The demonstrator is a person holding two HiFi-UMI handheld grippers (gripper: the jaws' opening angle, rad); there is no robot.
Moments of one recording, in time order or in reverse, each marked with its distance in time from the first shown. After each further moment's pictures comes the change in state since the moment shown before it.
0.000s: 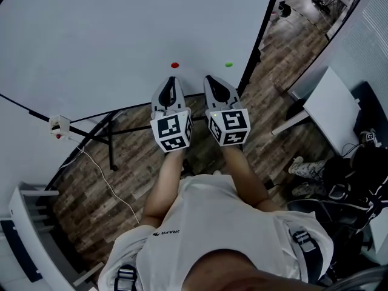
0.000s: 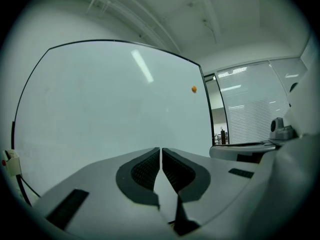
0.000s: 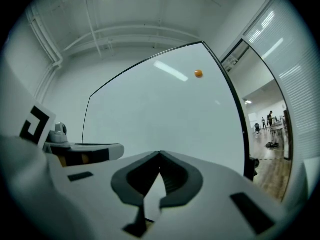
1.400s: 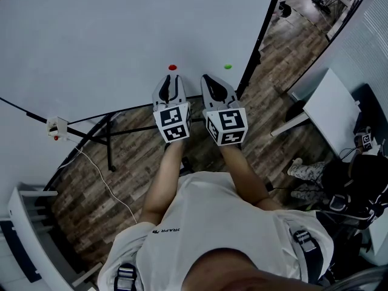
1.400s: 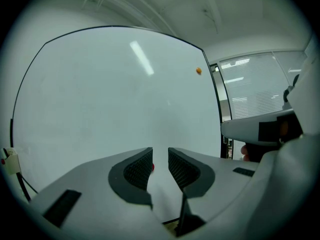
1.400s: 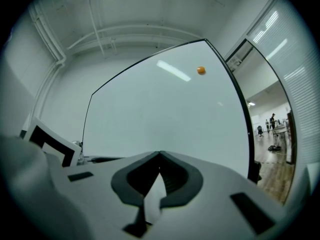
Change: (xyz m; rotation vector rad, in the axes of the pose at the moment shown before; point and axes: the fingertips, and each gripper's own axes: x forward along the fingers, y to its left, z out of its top) left arm 0.042 0.010 -0.042 0.035 0.062 0.034; right arm 0.016 -0.005 -0.004 -0.027 -0.004 0.023
